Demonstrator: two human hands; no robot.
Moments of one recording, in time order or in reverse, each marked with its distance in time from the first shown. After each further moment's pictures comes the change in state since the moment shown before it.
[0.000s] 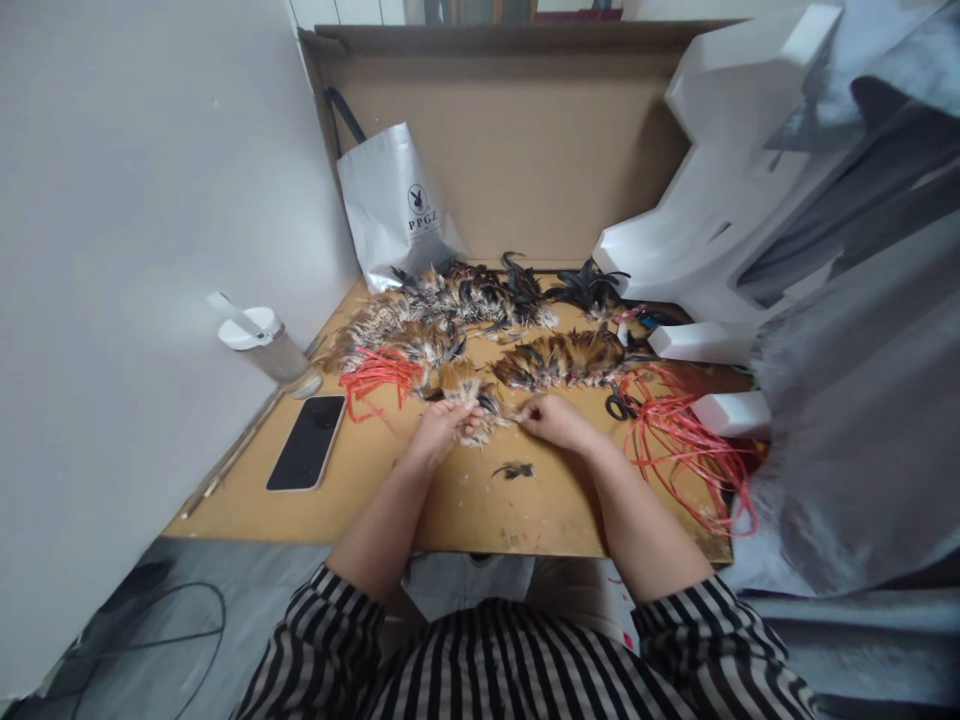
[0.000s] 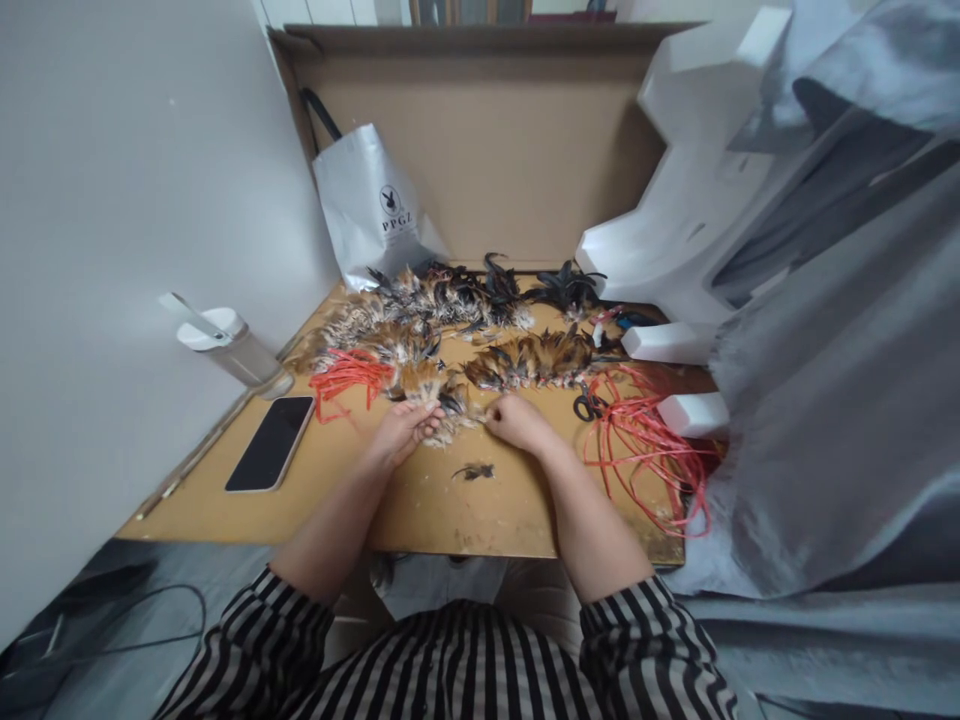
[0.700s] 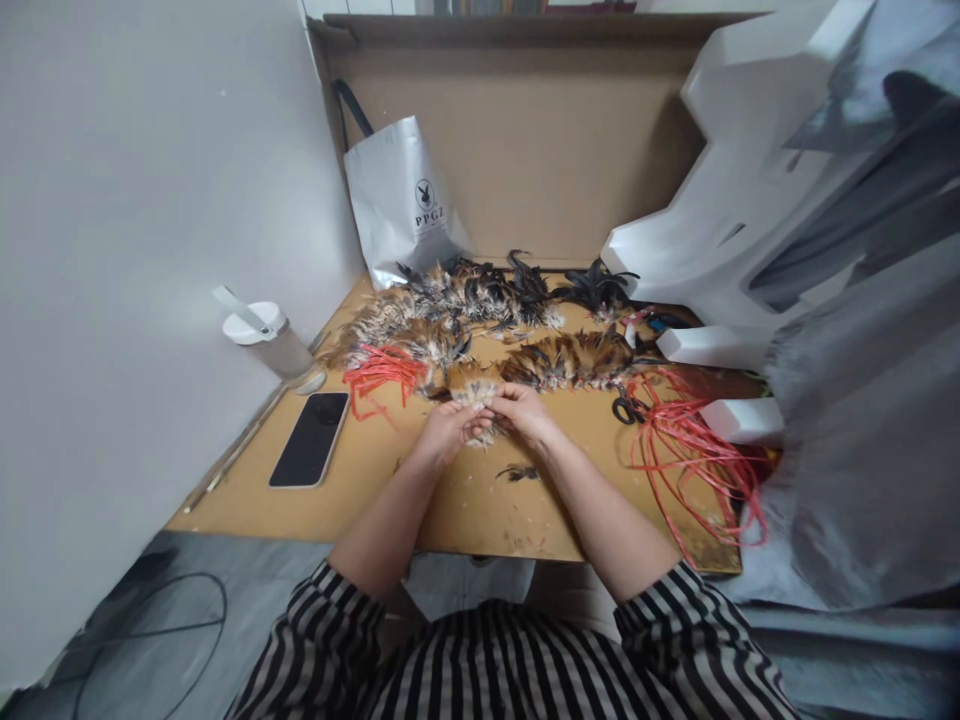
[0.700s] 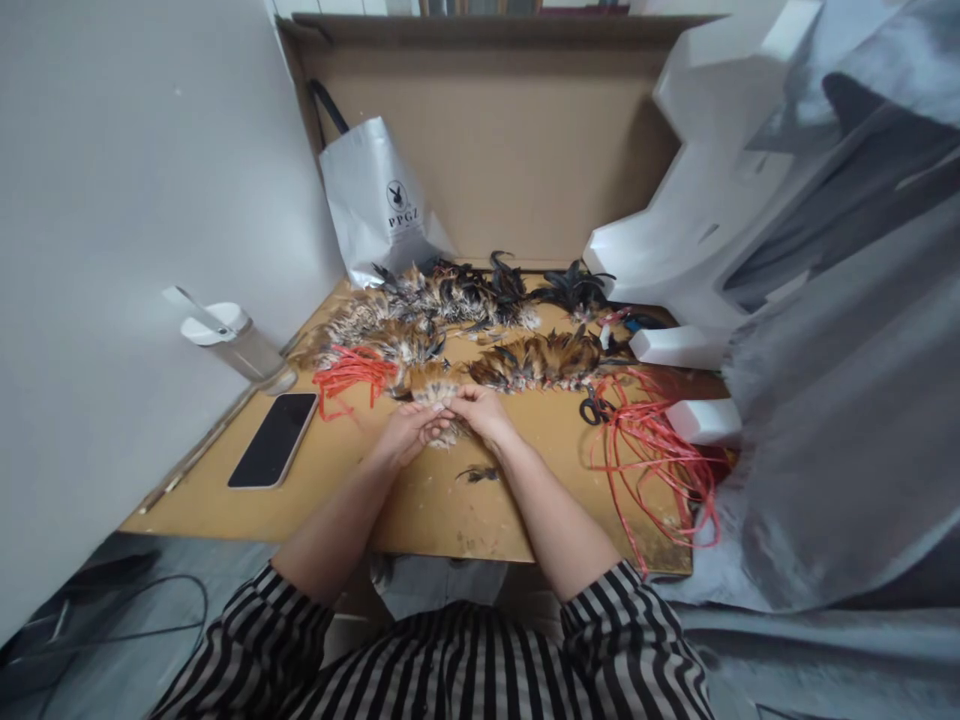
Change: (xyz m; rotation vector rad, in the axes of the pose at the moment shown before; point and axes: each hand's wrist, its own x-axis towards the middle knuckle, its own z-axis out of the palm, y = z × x) left_hand 0.002 -0.004 0.002 -0.090 -0.042 -0.024; right_hand 0.035 -0.046 0.041 1.146 0.201 0.159
